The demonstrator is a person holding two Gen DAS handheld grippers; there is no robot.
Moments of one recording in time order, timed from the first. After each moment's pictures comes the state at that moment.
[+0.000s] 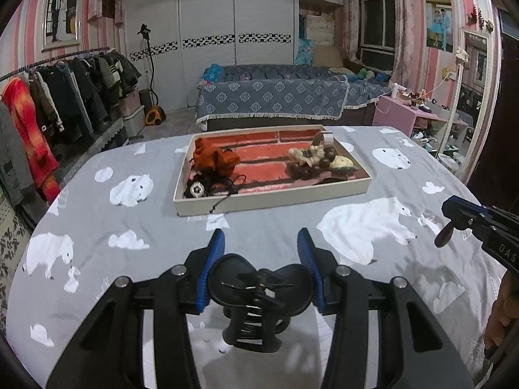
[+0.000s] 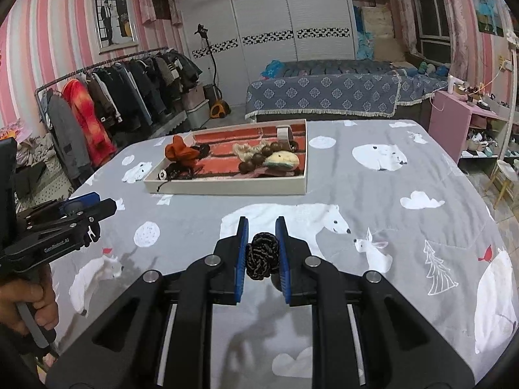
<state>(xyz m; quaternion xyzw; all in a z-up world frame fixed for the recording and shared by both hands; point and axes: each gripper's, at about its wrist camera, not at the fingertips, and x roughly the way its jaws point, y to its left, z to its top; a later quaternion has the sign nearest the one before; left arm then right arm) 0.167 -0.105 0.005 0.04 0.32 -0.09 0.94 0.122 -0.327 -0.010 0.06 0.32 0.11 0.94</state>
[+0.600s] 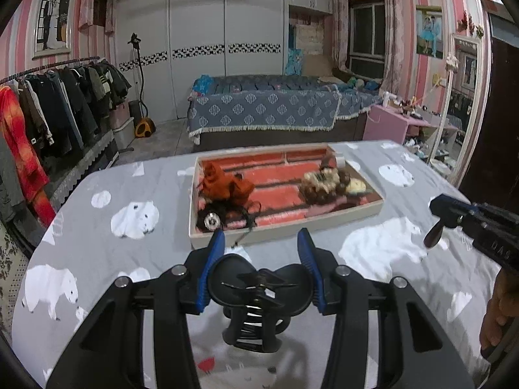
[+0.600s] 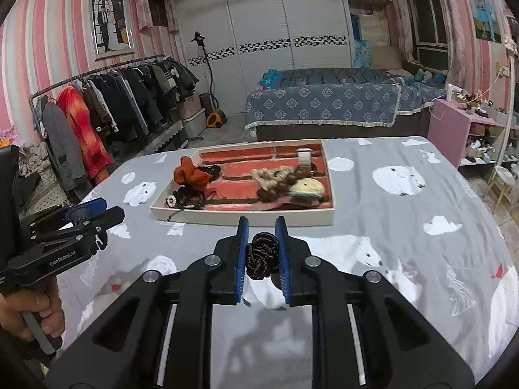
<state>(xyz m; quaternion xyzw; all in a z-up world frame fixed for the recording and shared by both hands) 0.203 -0.067 0.024 0.04 0.29 -0.12 0.95 0.162 -0.277 0.008 0.07 0.31 0.10 0.94</state>
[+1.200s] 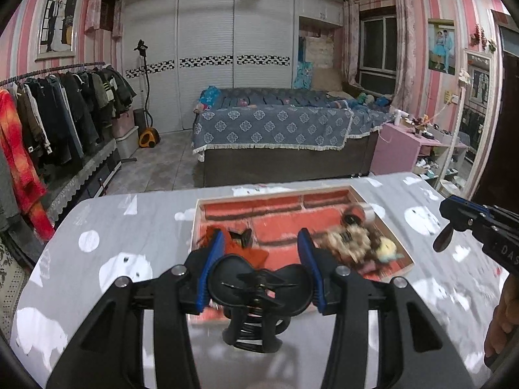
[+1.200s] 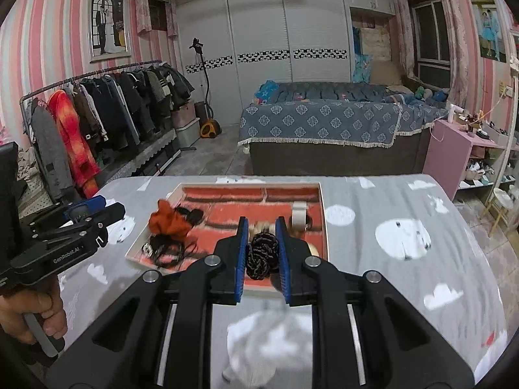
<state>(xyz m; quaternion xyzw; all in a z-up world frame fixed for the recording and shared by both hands) 0.309 -0.077 0.039 0.02 0.27 -0.10 0.96 0.259 -0.280 0.031 0.04 0.28 0.09 0.95</state>
